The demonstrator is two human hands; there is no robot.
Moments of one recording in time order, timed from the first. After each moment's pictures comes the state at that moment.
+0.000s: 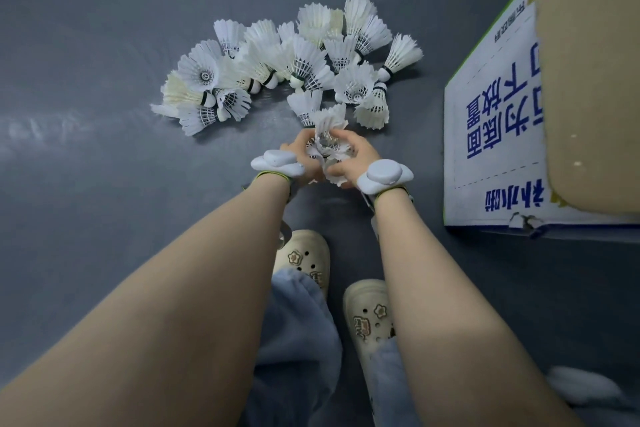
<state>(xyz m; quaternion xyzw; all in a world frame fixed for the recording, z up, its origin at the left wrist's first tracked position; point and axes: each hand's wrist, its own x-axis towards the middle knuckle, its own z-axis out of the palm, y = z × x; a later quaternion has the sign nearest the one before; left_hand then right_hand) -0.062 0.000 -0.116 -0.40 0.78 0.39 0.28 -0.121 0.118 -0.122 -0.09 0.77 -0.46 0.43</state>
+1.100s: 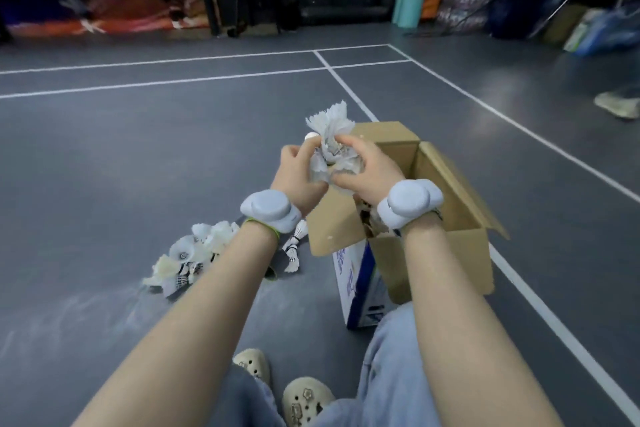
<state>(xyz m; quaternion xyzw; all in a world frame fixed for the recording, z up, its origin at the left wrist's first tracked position) -0.069 0.154 0.244 -0.08 0.90 0.41 -0.15 -0.118 0.288 0.264 -0.25 0.87 -0.43 0.04</state>
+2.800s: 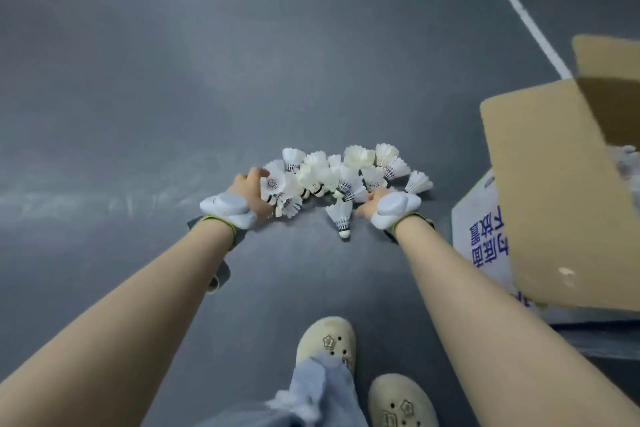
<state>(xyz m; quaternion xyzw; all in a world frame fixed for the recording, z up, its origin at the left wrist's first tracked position) -0.001 -0.126 0.028 -0.42 0.86 0.27 0.14 -0.151 0.053 0.005 -0.19 0.90 -0.14 0.36</state>
